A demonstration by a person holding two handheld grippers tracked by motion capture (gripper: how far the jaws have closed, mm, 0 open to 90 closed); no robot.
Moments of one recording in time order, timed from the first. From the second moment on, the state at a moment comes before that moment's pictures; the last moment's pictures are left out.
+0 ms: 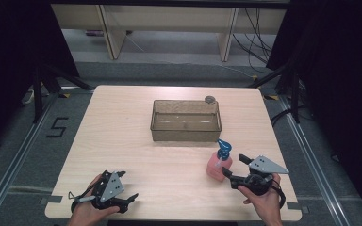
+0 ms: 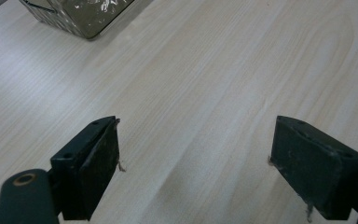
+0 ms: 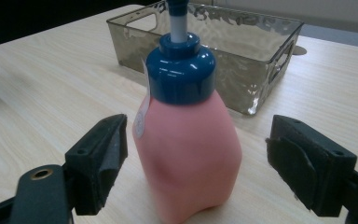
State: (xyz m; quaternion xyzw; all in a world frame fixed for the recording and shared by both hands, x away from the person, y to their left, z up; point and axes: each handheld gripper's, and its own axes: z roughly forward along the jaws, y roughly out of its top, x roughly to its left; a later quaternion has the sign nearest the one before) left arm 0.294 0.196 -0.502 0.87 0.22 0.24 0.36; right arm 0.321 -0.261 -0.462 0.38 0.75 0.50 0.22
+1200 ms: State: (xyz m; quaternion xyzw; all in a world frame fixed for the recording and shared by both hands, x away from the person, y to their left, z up) left arm 0.295 0.195 -0.504 0.87 0.22 0.24 0.36; right arm 0.339 -0.244 -0.456 0.37 0.75 0.51 0.22
